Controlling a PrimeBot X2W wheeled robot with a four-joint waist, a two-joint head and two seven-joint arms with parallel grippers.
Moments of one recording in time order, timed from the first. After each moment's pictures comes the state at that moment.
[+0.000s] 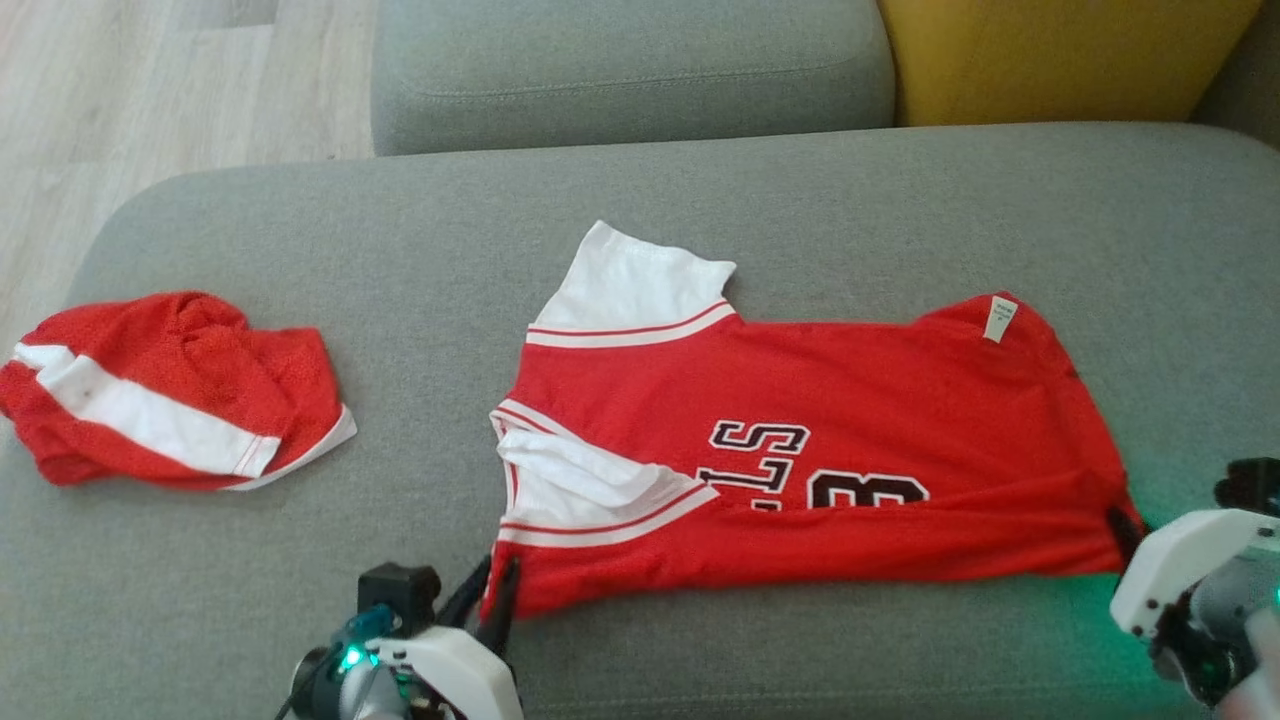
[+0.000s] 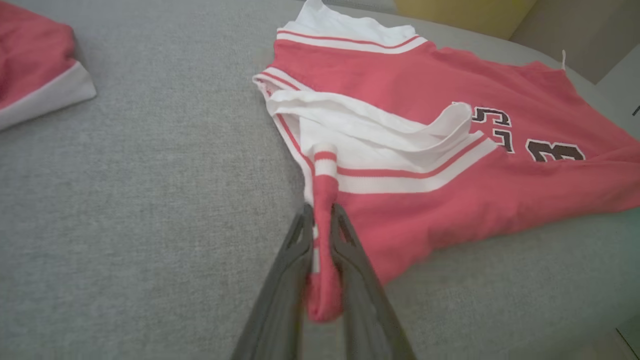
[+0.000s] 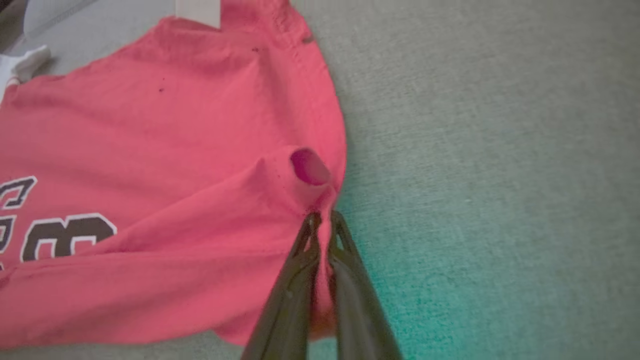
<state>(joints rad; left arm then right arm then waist) -0.11 0.06 -0.41 0.62 -0.33 -0.06 -0.18 -0.26 -0.33 0.08 0.80 0.53 0.13 0.26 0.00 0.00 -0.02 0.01</state>
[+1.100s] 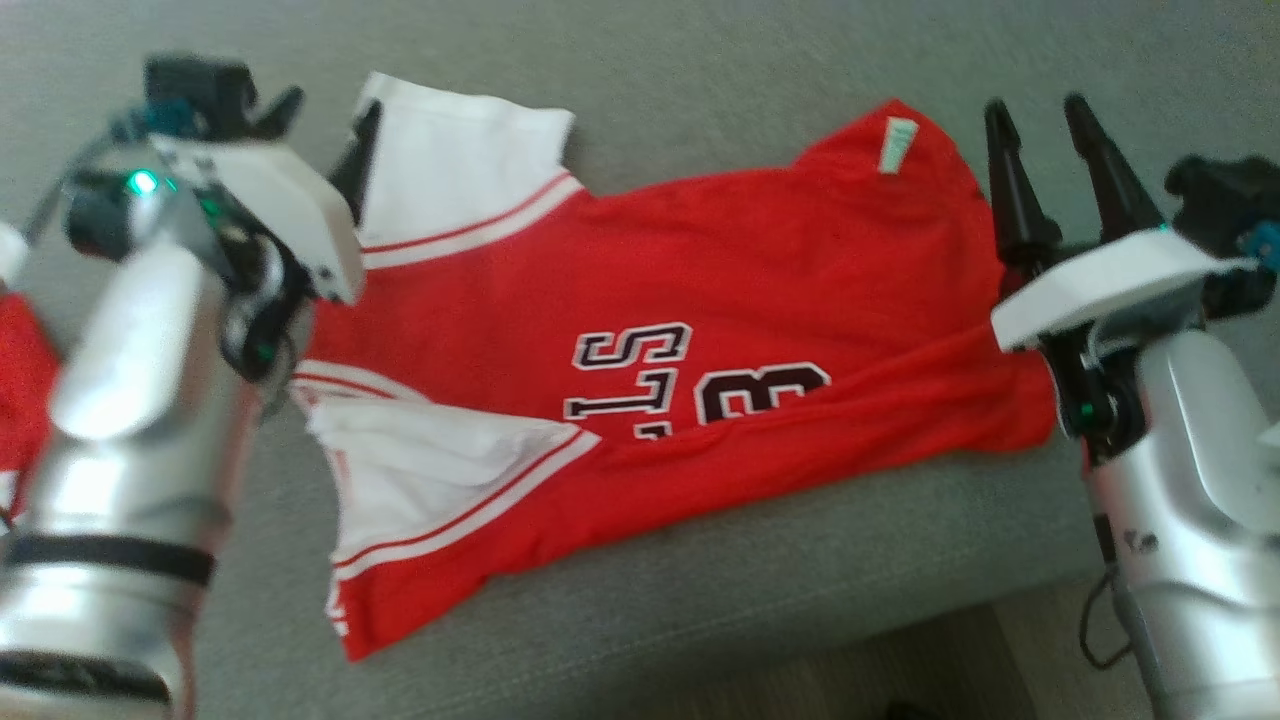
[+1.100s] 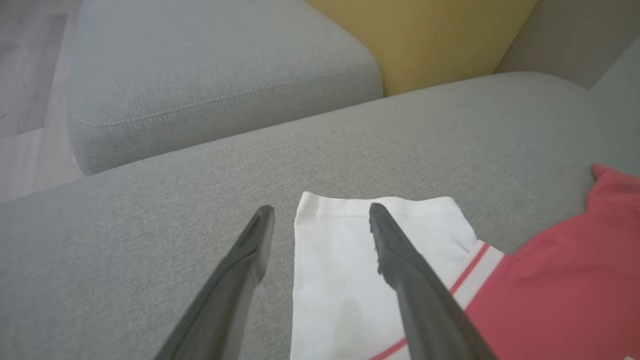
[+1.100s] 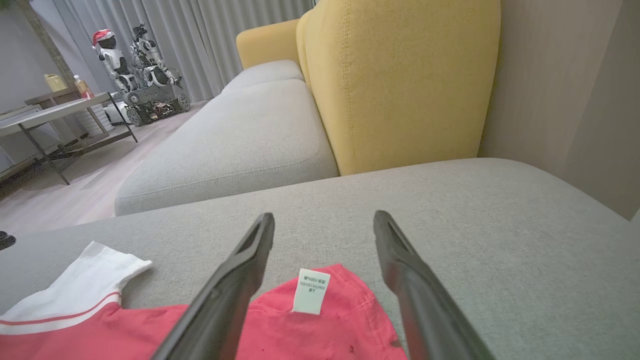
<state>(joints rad) -0.81 0.23 -0.35 0.71 -0.36 -0.12 0.10 -0.54 -0.16 0.13 0.40 0.37 0.13 -0.03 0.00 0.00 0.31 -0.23</state>
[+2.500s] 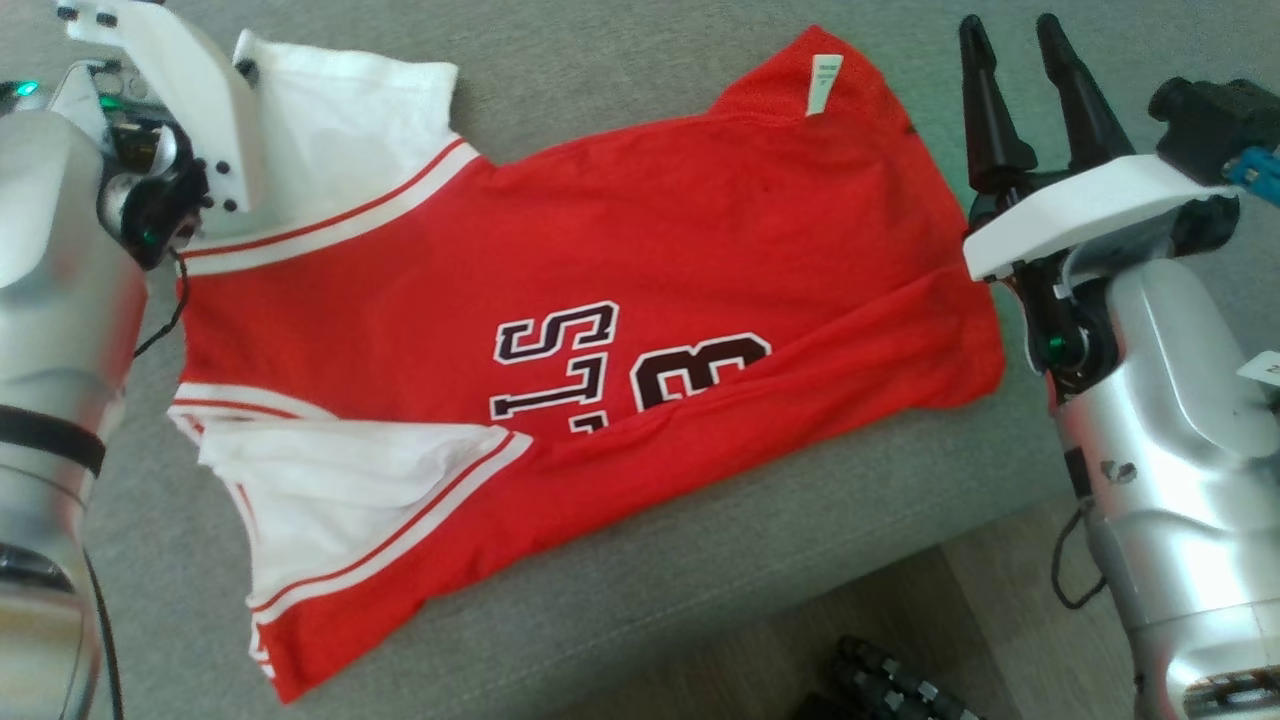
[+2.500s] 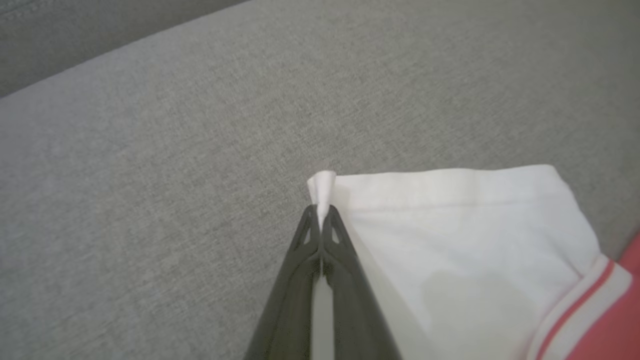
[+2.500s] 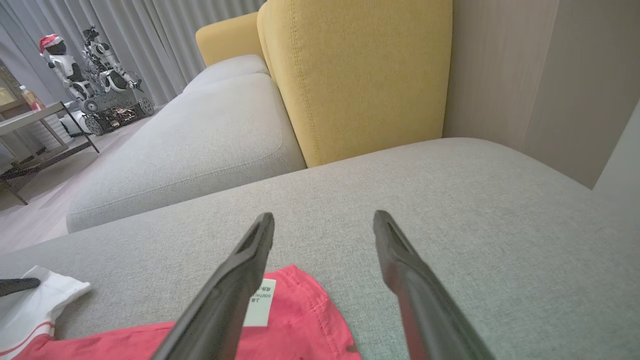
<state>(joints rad) -1.11 0.35 -0.62 0.98 -0.60 -0.13 0.37 -0.69 -0.13 0.18 0.53 0.46 0.13 -0.09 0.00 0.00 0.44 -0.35</state>
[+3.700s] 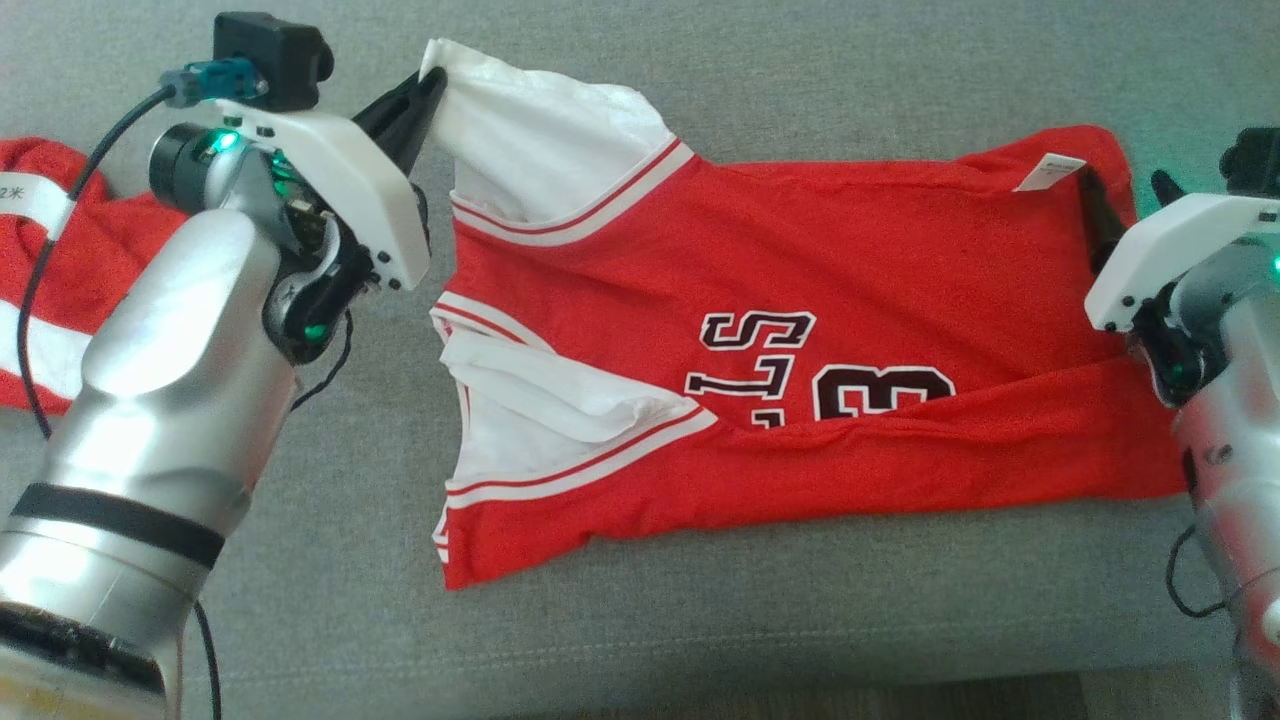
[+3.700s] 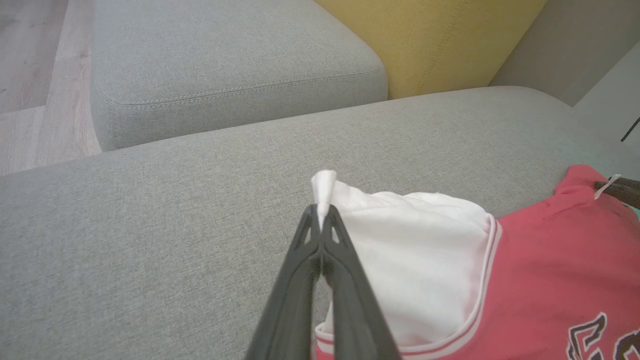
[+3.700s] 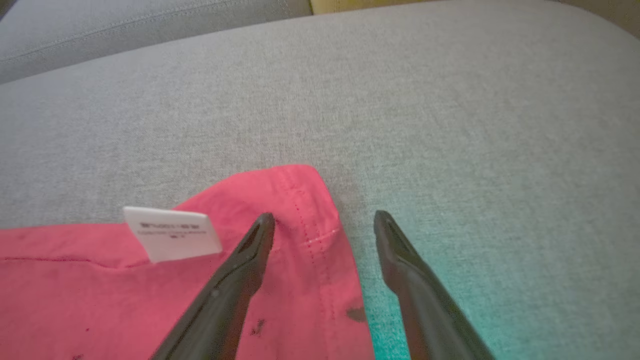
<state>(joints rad) -0.92 0.29 -0.70 0.70 -0.70 -0.13 0.04 -0.80 -0.27 0.06 0.99 0.30 0.13 0.12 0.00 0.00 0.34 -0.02</state>
